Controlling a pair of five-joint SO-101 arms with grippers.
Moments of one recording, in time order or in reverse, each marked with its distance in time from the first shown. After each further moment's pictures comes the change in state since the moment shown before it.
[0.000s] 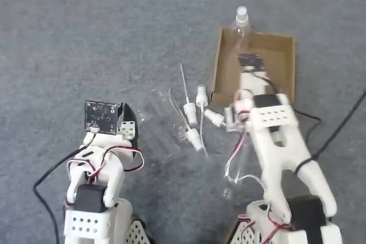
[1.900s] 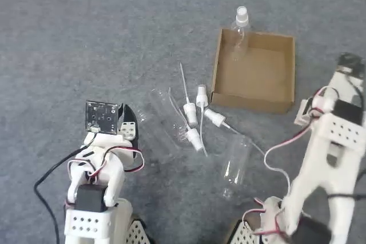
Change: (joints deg) left arm -0.1 0.0 0.7 0.0 0.0; right arm 37.0 -12.0 -5.1 8.4 4.9
